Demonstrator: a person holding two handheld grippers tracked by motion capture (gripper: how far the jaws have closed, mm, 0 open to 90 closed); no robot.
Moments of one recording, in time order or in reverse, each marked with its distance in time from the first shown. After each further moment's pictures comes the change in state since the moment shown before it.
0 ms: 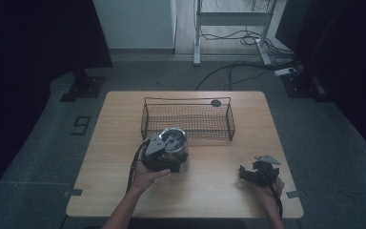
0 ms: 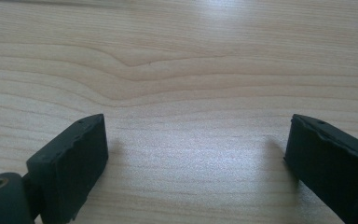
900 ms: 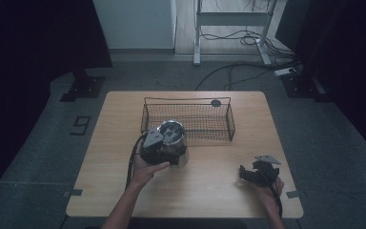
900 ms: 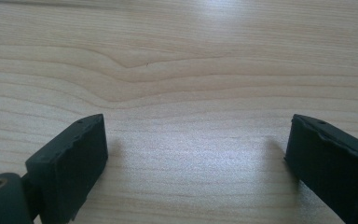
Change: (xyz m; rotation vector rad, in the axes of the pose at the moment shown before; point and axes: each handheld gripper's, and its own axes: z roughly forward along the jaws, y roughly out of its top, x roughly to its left) left arm 0.007 0.019 -0.002 -0.011 0.030 -0.033; right arm 0.000 0.001 0.001 0.000 -0.007 0.006
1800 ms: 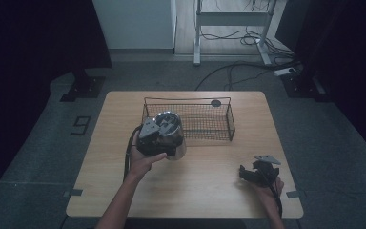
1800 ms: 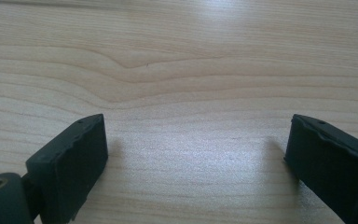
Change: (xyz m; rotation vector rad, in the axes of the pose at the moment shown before) left arm 0.015 0.023 -0.006 -0.016 0.030 -0.011; right arm 0.000 0.000 0.000 0.000 0.001 0.000
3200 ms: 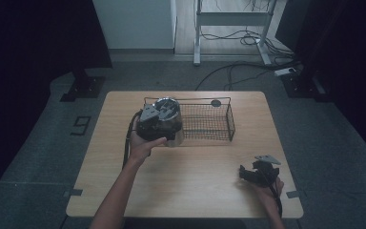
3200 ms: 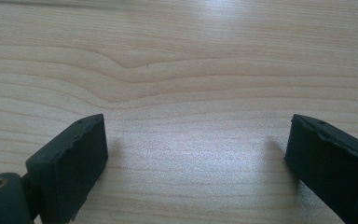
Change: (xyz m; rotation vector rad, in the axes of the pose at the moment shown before) left arm 0.025 0.028 0.019 0.000 0.034 0.009; right arm 0.000 0.000 0.000 0.000 0.000 0.000
